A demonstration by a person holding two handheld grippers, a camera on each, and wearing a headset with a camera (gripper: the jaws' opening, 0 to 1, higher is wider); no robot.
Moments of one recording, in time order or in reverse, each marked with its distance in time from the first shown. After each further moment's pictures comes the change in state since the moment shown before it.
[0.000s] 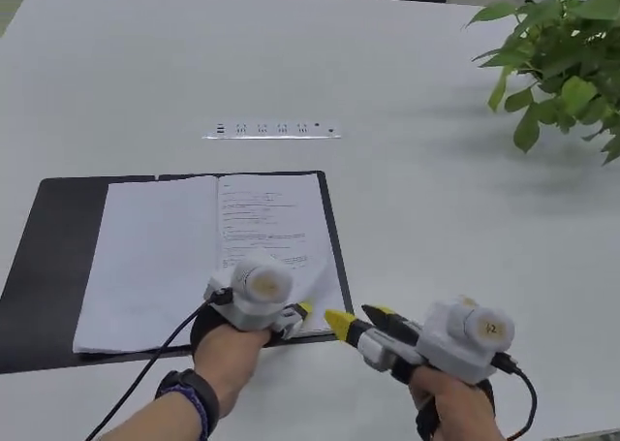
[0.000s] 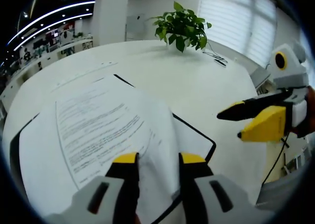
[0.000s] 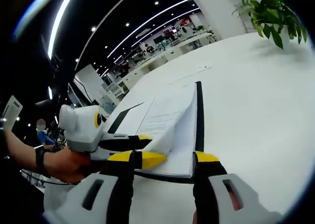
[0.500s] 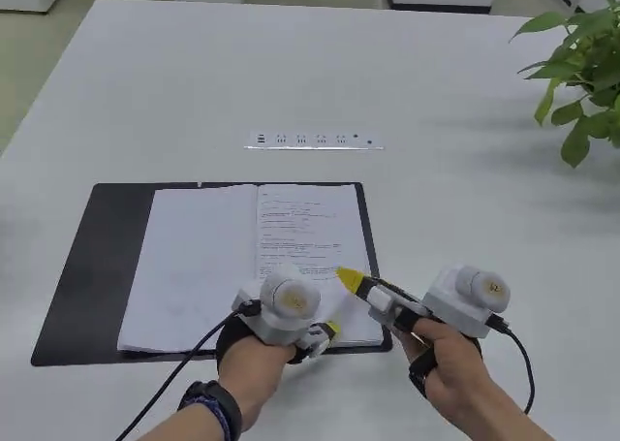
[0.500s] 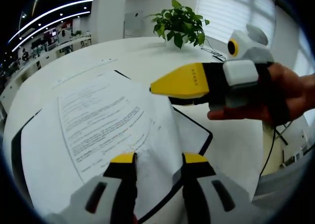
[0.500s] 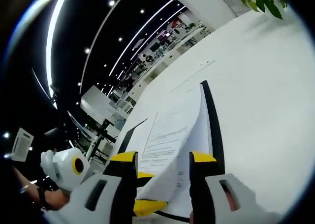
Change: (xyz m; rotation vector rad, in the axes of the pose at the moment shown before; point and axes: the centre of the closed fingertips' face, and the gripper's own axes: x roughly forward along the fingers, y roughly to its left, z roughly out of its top) left arm -0.015 0.000 -0.013 -0.002 0.033 -0.010; right arm 0.057 -0.001 0.026 0.214 -0.065 0.115
